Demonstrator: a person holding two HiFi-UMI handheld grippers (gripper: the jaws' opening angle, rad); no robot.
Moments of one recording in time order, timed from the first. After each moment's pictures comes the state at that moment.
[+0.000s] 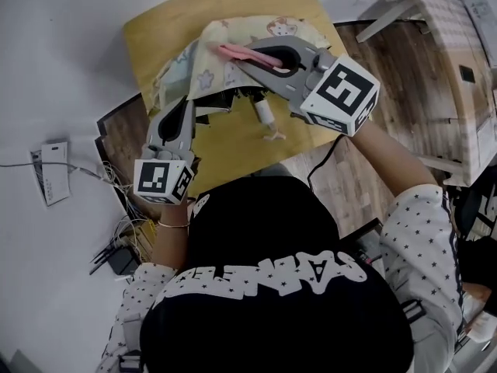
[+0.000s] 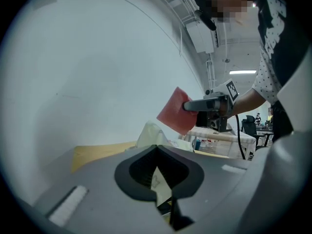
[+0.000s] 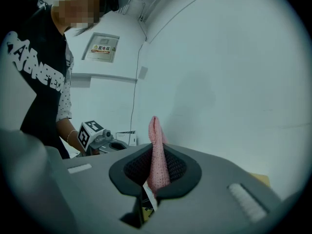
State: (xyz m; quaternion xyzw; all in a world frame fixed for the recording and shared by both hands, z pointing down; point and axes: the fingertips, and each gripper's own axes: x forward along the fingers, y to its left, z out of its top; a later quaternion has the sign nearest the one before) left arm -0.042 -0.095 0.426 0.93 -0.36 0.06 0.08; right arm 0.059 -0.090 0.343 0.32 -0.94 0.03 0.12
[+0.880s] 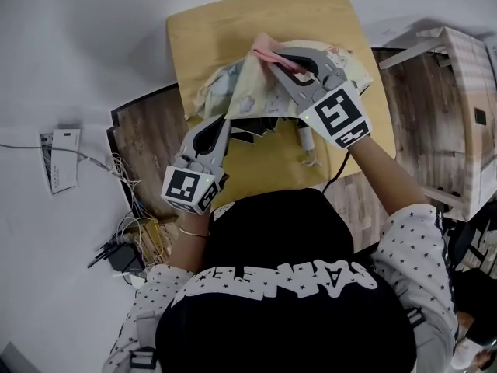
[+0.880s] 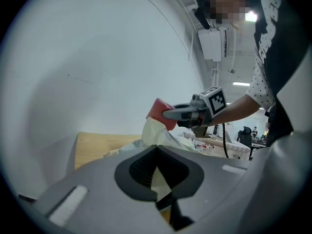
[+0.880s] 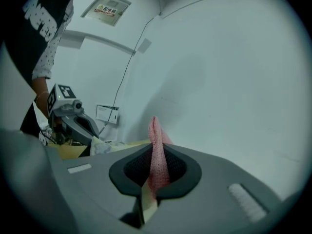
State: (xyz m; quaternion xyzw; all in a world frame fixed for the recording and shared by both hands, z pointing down) left arm -0.081 -0.108 0.461 0.93 -0.34 0.04 0.14; right arm 0.020 -0.175 0.395 0.40 -0.88 -0.05 0.24
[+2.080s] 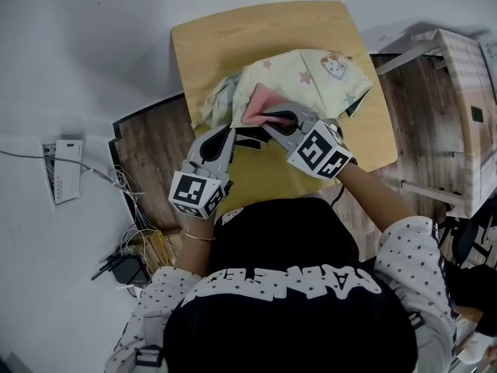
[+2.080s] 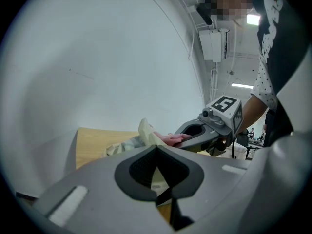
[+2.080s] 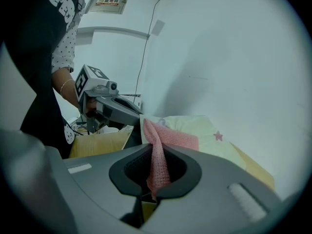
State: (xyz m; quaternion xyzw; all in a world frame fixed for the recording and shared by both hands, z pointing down) left arm -0.087 -0.105 0.476 0.93 -0.32 0.04 0.16; right arm -0.029 -0.096 0.486 0.29 -0.90 0.02 0.33
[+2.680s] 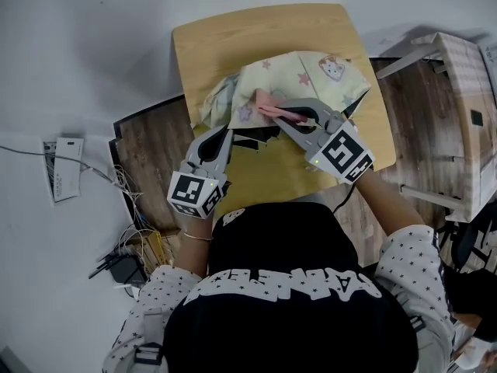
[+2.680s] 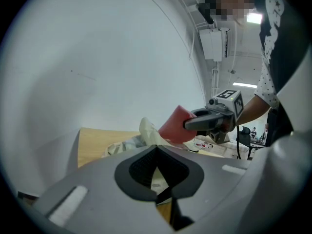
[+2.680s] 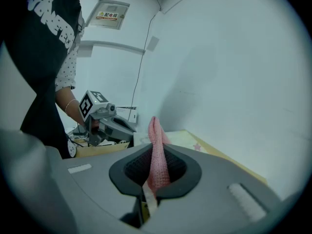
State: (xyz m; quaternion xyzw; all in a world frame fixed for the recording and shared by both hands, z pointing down) left arm -0.088 -0.103 0.478 0.93 -0.33 0.04 0.15; right arm -0.001 -0.093 0.432 0.32 -0.91 0.01 0.26
